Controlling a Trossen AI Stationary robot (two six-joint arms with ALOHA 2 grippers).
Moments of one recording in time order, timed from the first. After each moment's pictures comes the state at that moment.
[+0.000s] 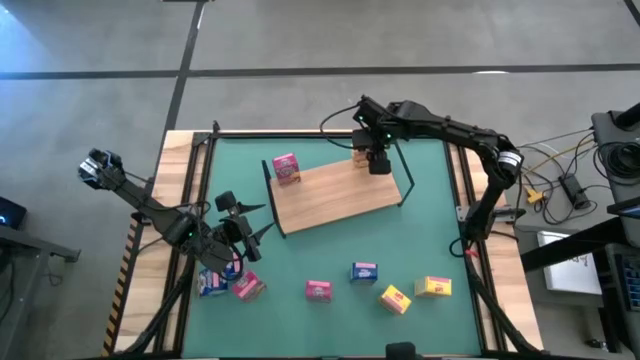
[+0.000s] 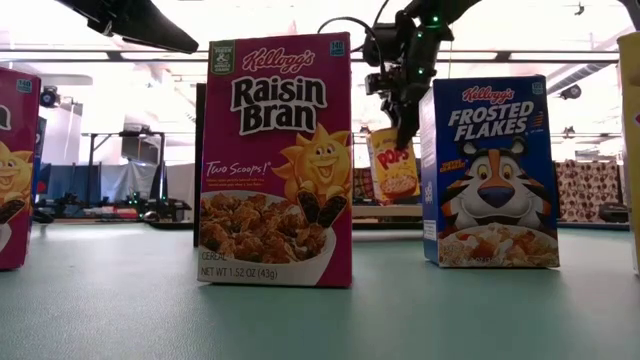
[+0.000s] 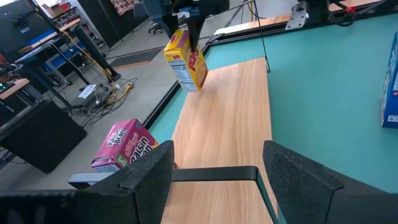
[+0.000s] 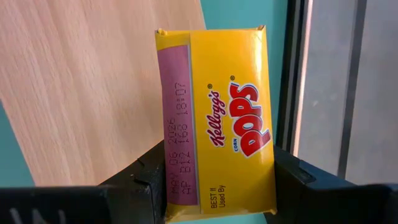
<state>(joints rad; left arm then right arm) -0.59 1.06 0.74 -0.39 -1.09 -0.30 -0.54 1.74 1.59 -1.05 0.02 -0.63</state>
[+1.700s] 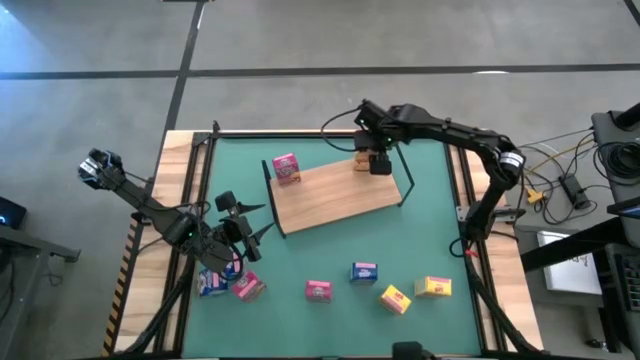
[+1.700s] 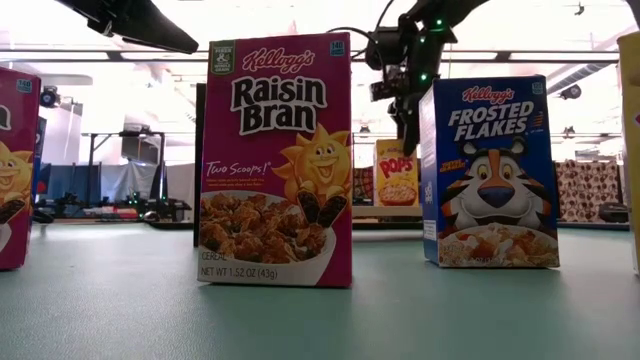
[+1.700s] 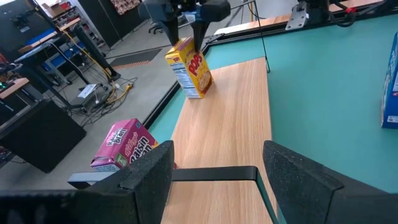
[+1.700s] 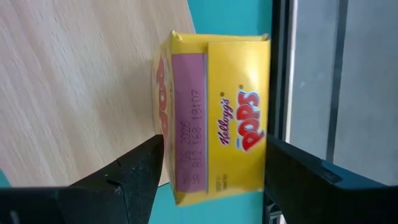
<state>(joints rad) -0.59 1.06 0.74 -0.39 -1.09 -0.30 -0.54 1.72 1.53 -1.02 0.11 -0.57</state>
